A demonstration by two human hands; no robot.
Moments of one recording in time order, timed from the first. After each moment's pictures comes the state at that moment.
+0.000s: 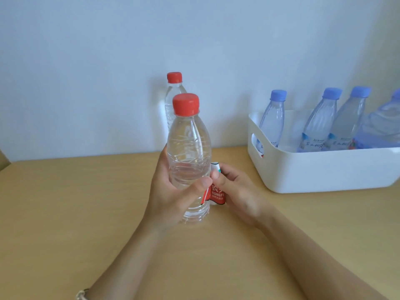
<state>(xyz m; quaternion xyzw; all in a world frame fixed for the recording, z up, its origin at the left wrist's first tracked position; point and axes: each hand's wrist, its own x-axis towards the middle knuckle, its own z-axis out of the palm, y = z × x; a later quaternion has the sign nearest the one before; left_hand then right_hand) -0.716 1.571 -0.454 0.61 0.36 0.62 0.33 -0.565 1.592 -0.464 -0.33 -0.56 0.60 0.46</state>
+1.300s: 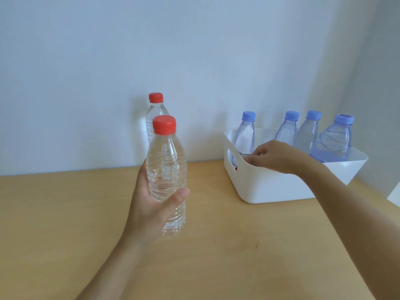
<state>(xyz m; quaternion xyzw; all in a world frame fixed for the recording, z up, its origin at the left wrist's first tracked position) -0.718 1.569 -0.454 0.60 0.39 0.62 0.32 -0.449 1.617 -0.361 -0.72 -0.67 0.13 0.14</state>
